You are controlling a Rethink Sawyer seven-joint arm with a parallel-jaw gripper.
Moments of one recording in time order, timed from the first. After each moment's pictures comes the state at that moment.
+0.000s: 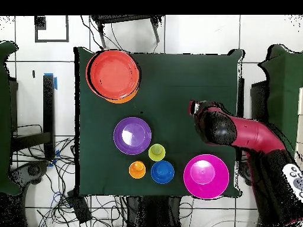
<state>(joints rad) -0.83 -0.67 0.42 1.70 -0.46 0.31 1.65</state>
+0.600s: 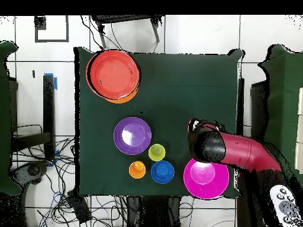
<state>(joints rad) -0.62 -0.79 0.11 1.79 -0.38 0.33 1.79</state>
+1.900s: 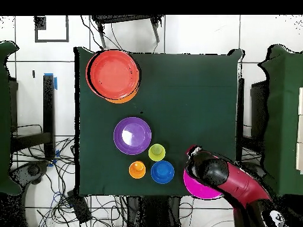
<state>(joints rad) -0.68 -0.71 -0.01 2.00 -0.14 0.26 2.02</state>
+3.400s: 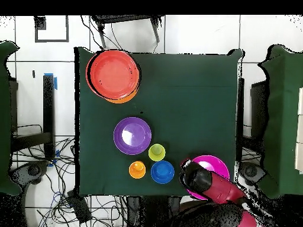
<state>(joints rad) -0.59 -0.47 -0.16 2.01 -0.12 0.08 2.03</state>
